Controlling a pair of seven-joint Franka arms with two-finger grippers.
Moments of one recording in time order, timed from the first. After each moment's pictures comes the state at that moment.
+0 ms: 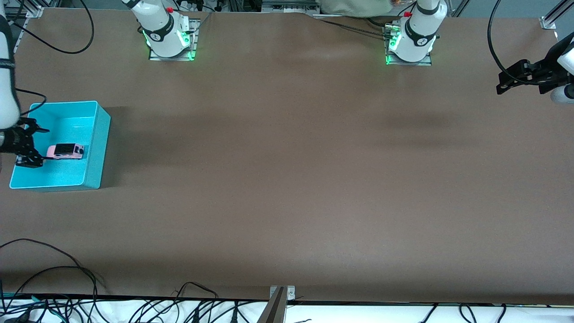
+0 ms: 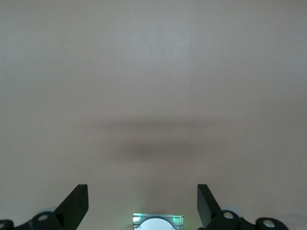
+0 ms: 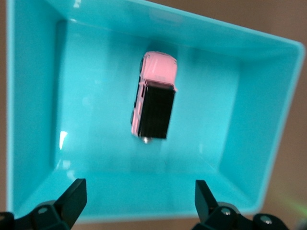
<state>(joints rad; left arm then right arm) 0.03 0.01 -0.04 -1.47 0.03 1.35 -0.02 -0.25 0.42 -0.17 -1.66 -0.01 1.82 0.95</state>
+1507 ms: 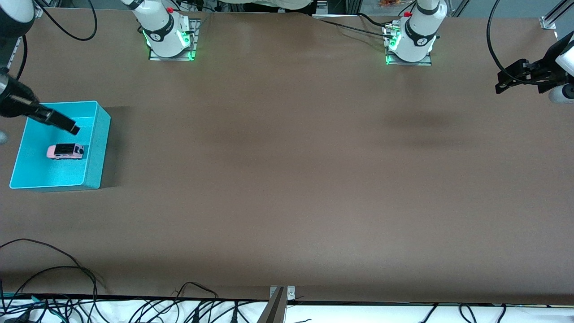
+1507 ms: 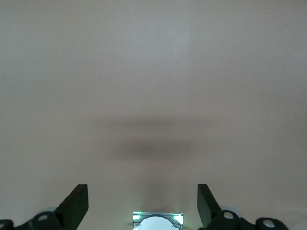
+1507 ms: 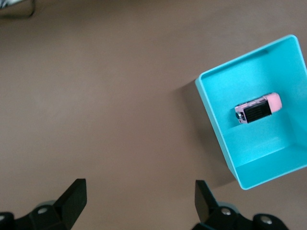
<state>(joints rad) 0.03 0.01 -0.04 -1.47 0.03 1.34 -0.02 -0.05 0.04 0.04 -1.63 -0.01 1.68 0.28</state>
